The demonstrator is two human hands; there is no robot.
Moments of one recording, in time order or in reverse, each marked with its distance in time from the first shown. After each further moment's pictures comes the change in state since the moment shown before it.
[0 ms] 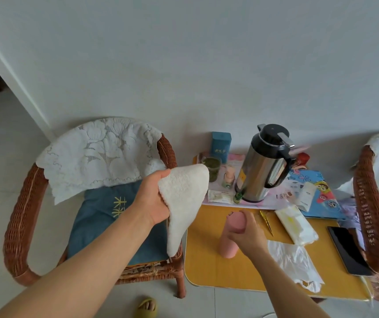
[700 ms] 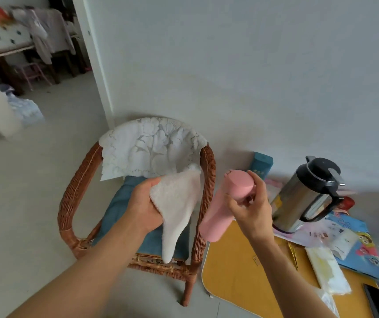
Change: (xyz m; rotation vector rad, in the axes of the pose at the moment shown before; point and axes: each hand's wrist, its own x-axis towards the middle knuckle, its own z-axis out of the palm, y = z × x) left_hand -0.071 0.014 -0.081 -0.308 0.132 0.254; right_hand -0.053 -0.141 0.002 0.320 0.072 -0.705
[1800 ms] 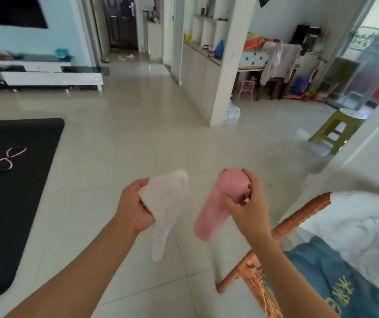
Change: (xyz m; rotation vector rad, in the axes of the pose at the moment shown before) left_hand -0.284 0.257 -0.449 -0.501 0.557 0.559; right_hand -0.172 -0.299 0.472 0.277 -0.829 -0.261
